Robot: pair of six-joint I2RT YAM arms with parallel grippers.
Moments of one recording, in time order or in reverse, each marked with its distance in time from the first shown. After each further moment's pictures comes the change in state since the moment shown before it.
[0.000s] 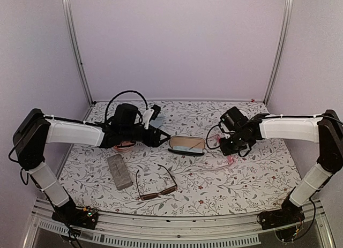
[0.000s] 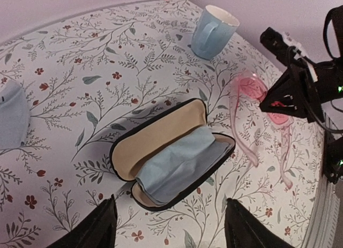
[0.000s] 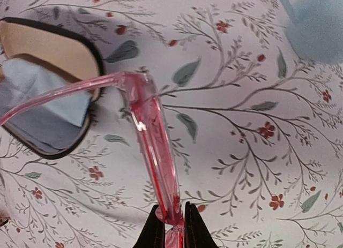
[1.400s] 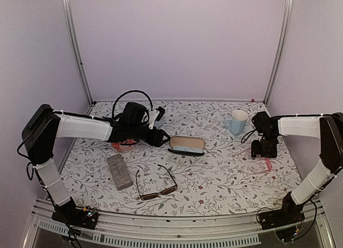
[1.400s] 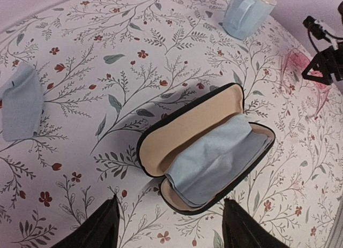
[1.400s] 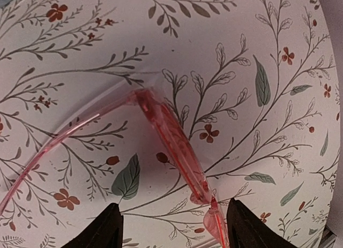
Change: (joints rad) left arm 0.000 0.100 0.127 -0.156 -0.092 0.054; right arm -0.398 -0.058 -0.144 -0.126 0.117 0.092
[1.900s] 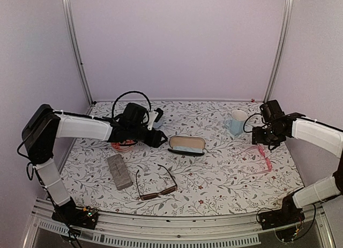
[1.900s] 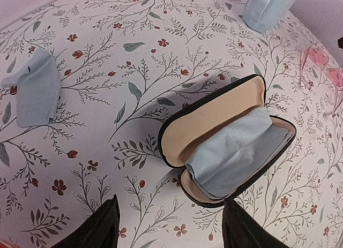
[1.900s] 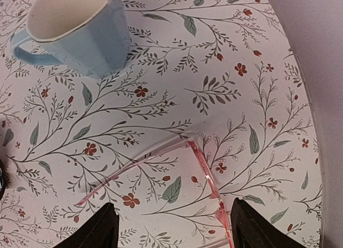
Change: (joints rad) left arm 0.000 0.000 0.000 -0.047 -0.069 0.008; right arm 0.060 -0.242 -0.005 0.097 -0.004 -0.068
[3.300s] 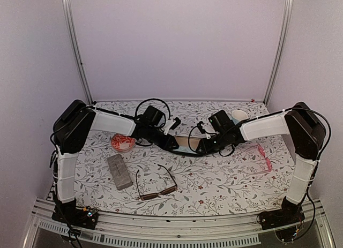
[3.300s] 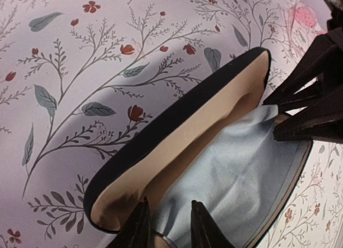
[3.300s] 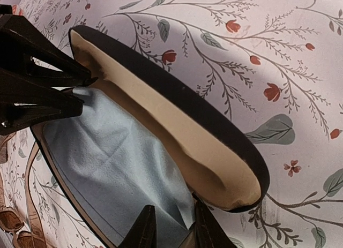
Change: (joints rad) left arm 0.000 0.362 0.314 -0.110 0.254 0.079; right arm 0.346 0.578 0.216 0.442 -0.498 -0.080
